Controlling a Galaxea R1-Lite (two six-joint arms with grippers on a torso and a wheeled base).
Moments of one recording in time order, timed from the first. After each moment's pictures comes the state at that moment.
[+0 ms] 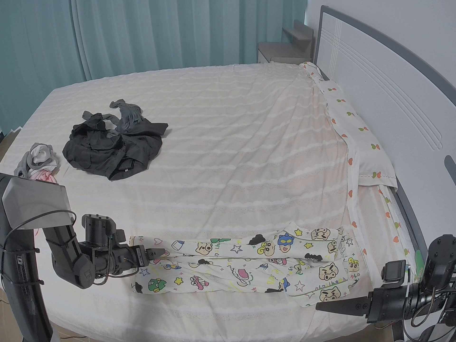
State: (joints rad) left arm -0.12 2.24 -0.45 -1.08 -0.27 -0.36; right arm 0.69 1.39 -0.02 -0.92 0.33 0.91
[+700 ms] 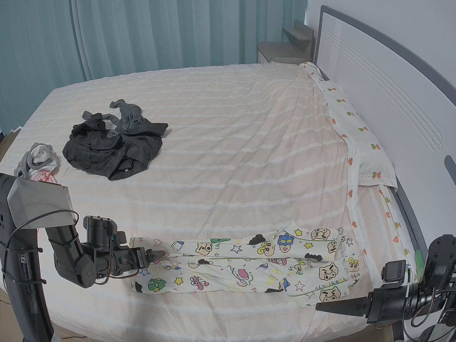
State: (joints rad) left arm -0.11 2.29 -0.48 -1.07 -0.27 -0.33; right arm 0.69 1.39 -0.02 -0.92 0.33 0.91
